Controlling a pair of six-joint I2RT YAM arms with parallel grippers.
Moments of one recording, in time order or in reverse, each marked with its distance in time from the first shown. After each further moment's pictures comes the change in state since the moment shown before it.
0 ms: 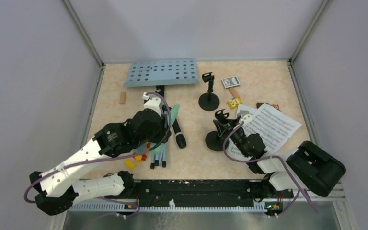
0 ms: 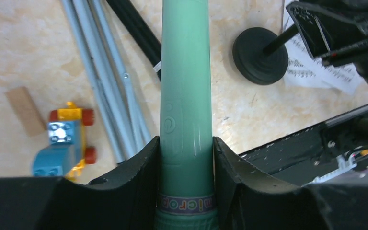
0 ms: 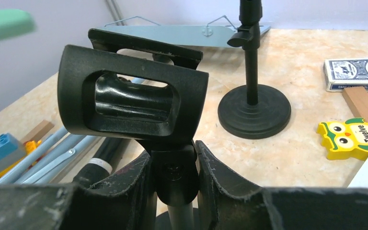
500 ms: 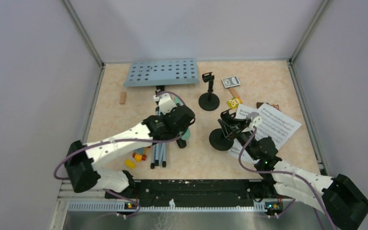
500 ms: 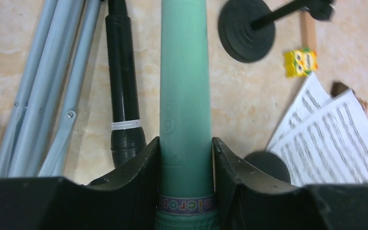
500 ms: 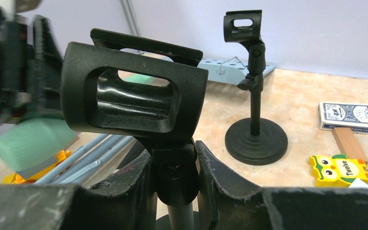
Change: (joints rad) left arm 0.000 0.290 -0.214 0.477 -0.300 -0.534; right arm 0.006 -0.506 -0.011 -0.375 -0.069 -0.060
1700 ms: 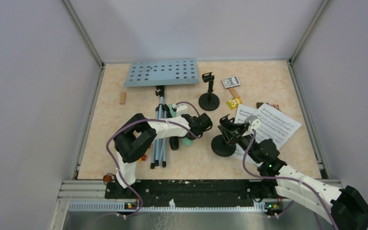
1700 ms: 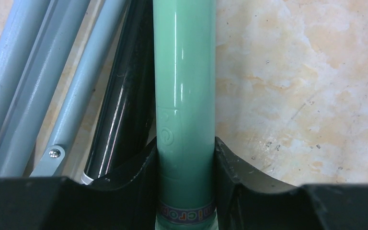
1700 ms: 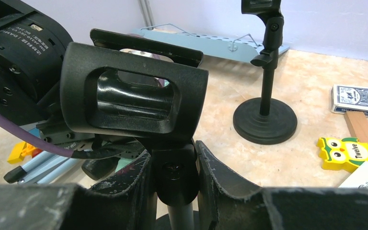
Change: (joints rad) left arm 0.043 0.655 0.159 -0.093 -0.167 -0.182; right arm 0.016 -0.179 -0.015 -0.248 -0.059 -0.008
